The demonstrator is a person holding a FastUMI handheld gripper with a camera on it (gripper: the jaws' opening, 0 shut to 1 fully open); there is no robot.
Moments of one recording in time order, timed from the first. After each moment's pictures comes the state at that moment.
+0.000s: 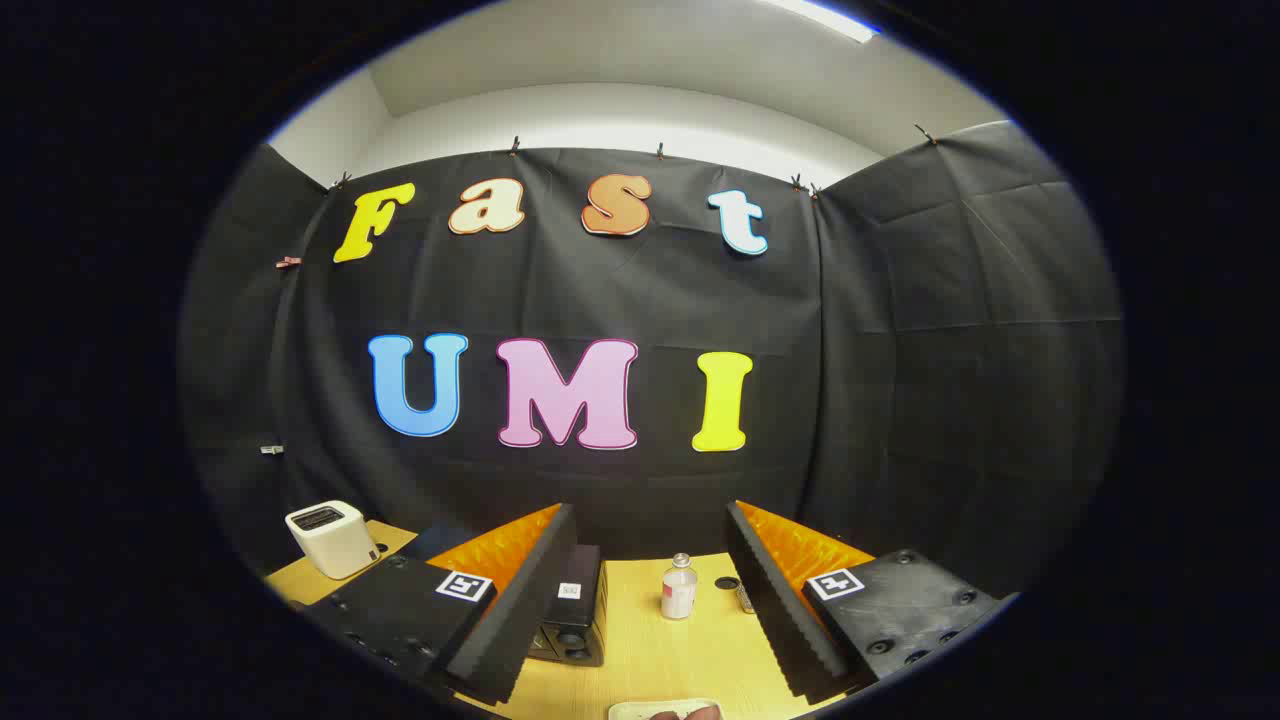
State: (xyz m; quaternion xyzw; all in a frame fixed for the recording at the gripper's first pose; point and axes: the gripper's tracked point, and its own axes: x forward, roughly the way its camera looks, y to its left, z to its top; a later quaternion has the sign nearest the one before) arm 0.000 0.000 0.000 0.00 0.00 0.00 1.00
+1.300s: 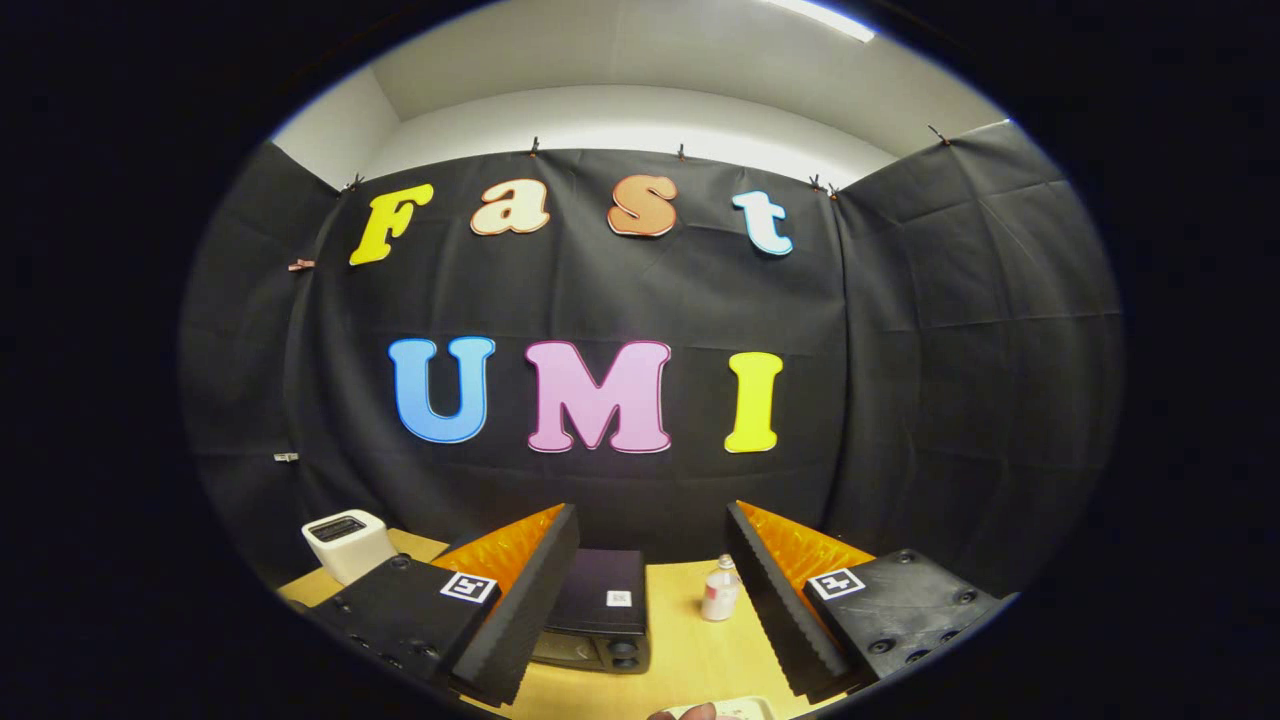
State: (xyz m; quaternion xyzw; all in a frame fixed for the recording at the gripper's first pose) arm 0.010 0.084 -0.013 0.01 -0.01 0.03 1.00
